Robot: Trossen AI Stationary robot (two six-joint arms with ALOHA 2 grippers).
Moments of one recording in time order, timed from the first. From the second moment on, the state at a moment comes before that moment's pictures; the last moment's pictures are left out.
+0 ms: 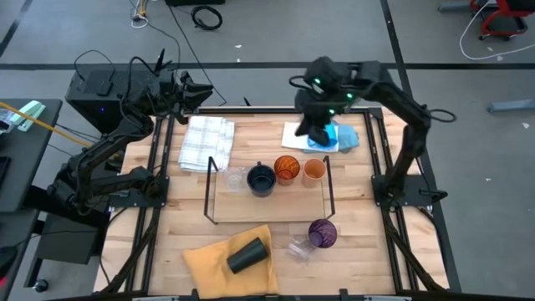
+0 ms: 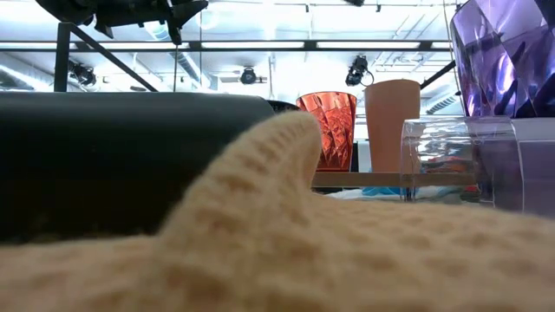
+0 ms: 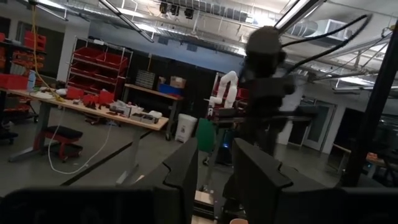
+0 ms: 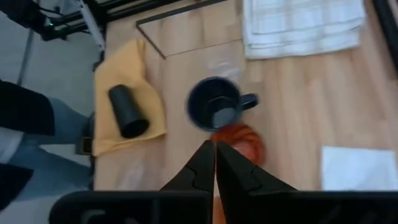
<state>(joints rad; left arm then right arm) 0.94 0.99 0.77 0.61 0.76 -0.50 -0.28 1.76 2.33 -1.55 -0.39 -0.02</state>
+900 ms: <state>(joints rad) 0.81 0.99 0.77 0.62 0.78 -0.52 0.60 1.14 1.27 -1.17 0.21 1.33</state>
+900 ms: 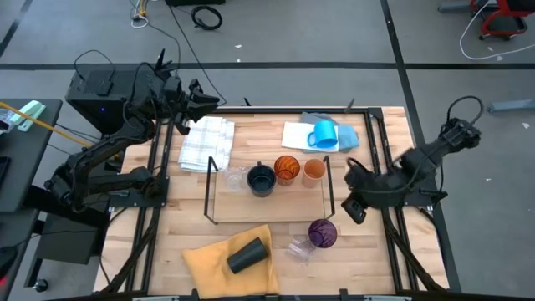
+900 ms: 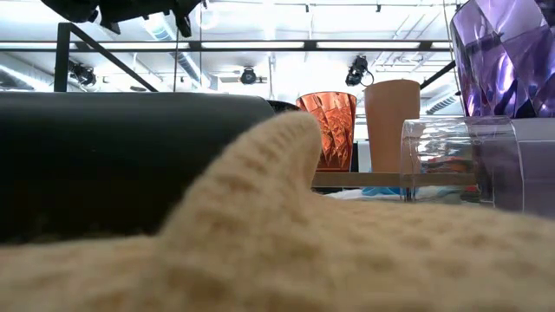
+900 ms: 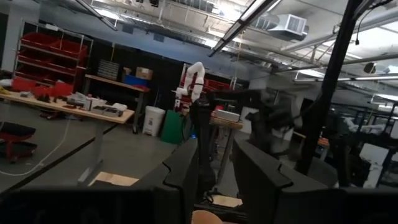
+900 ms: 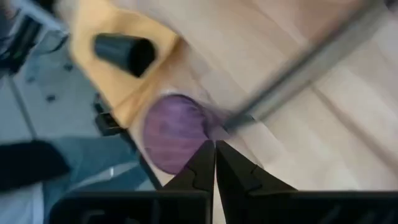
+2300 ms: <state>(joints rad) 0.59 0.99 0.77 0.56 0.63 -0.48 0.46 1.53 1.46 -1.34 -0.10 1.46</state>
